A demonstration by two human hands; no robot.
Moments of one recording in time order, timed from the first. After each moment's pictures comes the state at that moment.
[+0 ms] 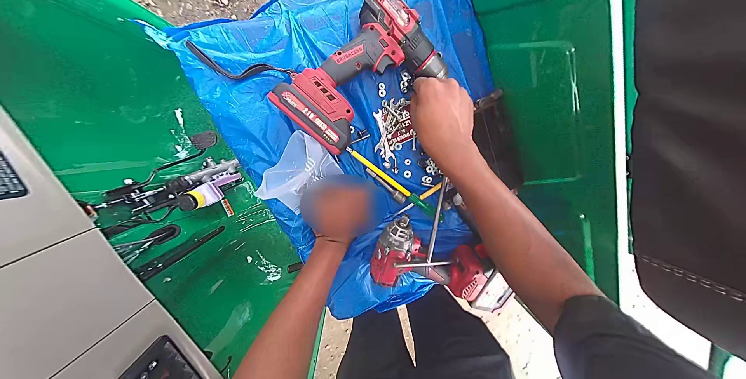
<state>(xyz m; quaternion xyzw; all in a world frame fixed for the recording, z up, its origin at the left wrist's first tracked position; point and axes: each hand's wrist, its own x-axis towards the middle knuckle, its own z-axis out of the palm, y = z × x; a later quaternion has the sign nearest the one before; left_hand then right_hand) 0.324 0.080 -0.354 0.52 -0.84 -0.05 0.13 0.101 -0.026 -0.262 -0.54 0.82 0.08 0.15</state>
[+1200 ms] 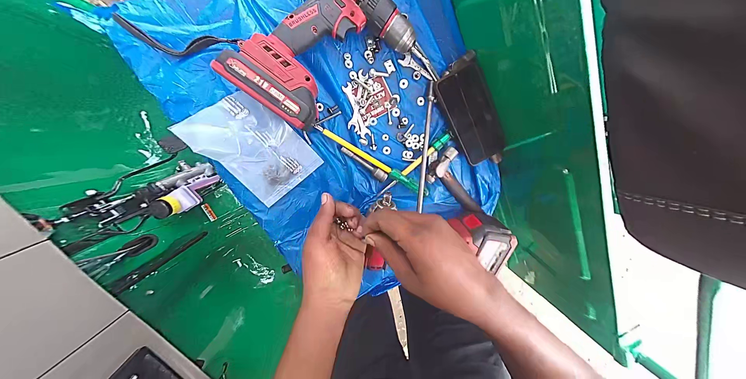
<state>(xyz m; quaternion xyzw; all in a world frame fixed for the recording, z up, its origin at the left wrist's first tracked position) 0.310 0.125 -0.238 0.51 -0.05 -0.77 0.37 0.165 0.165 -0.183 -0.60 0.64 -0.19 0.43</state>
